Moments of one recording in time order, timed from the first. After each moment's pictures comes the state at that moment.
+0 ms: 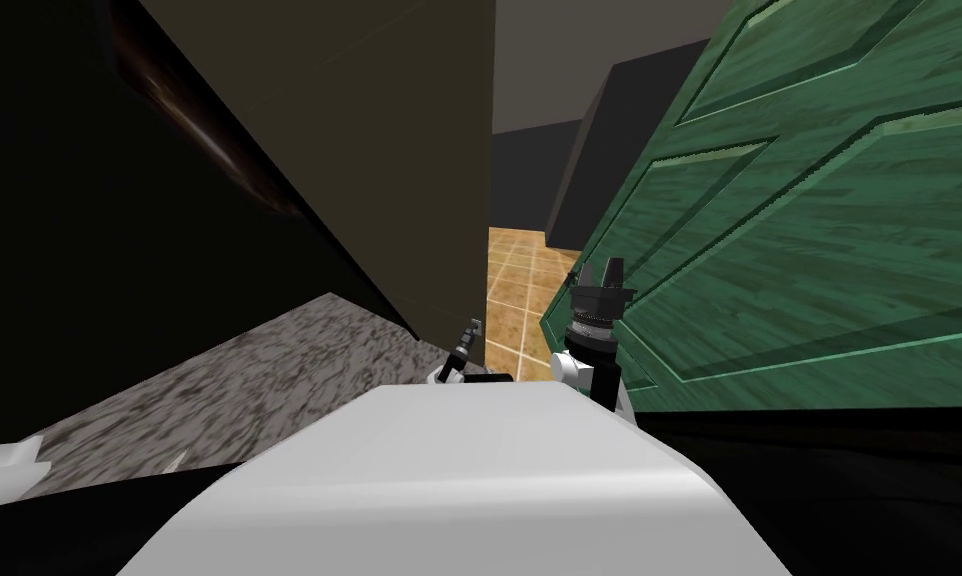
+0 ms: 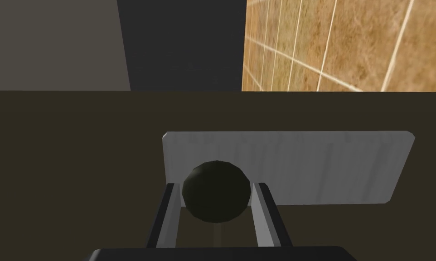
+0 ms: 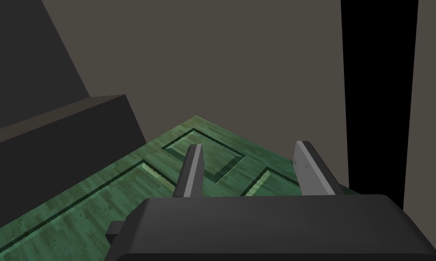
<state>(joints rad) -0.11 0.05 -0.60 -0.74 0.33 -0.77 -0.14</state>
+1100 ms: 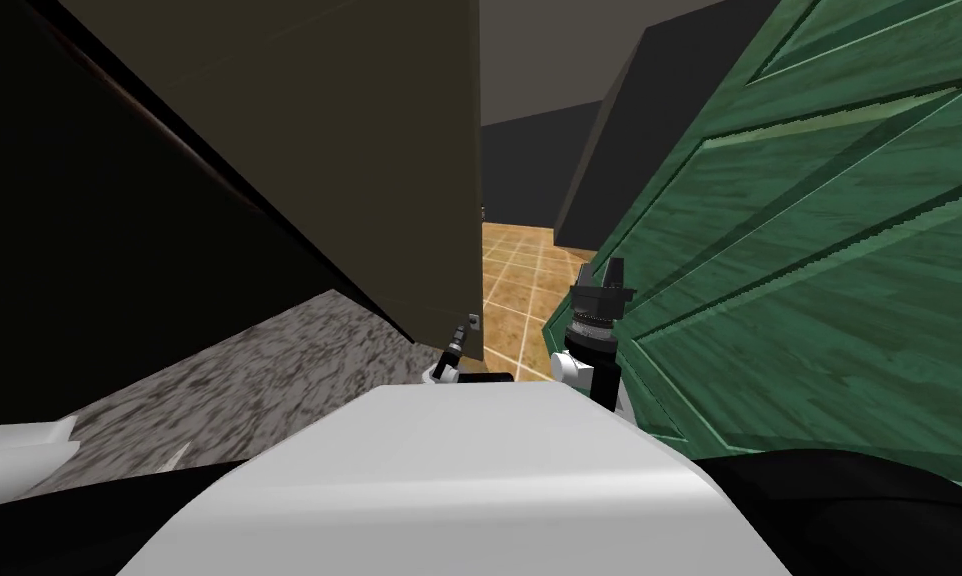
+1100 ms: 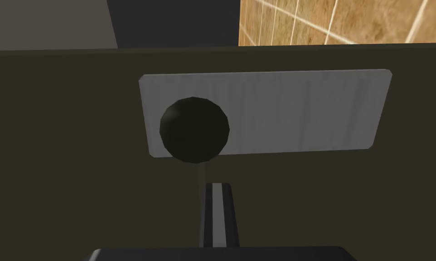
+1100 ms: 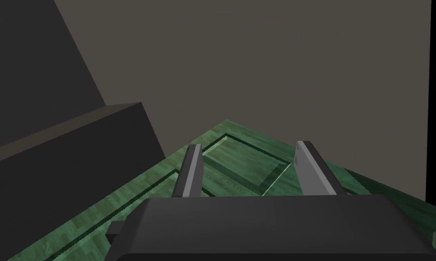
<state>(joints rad) -0.13 0.07 -0.51 -0.69 0.35 -0.79 -0.15</state>
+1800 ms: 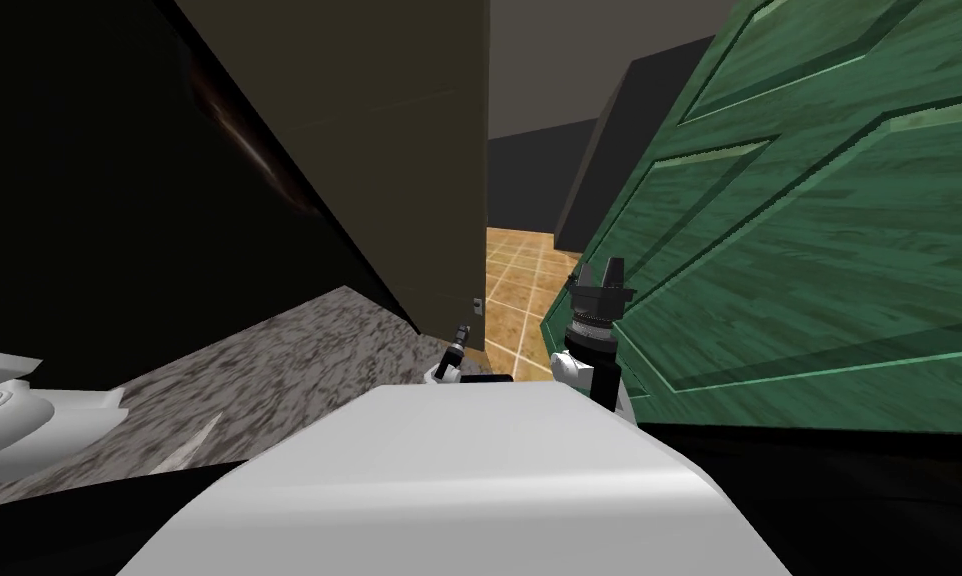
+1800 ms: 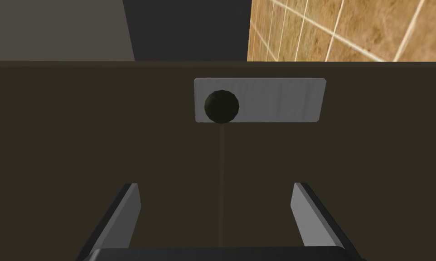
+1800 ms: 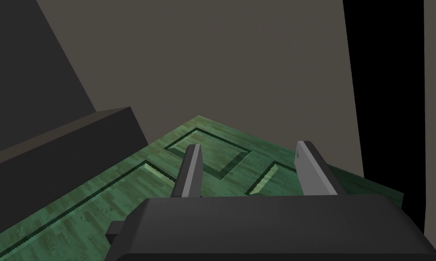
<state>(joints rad) -0.13 0.05 -0.52 -0.71 0.35 -0.78 -0.16</state>
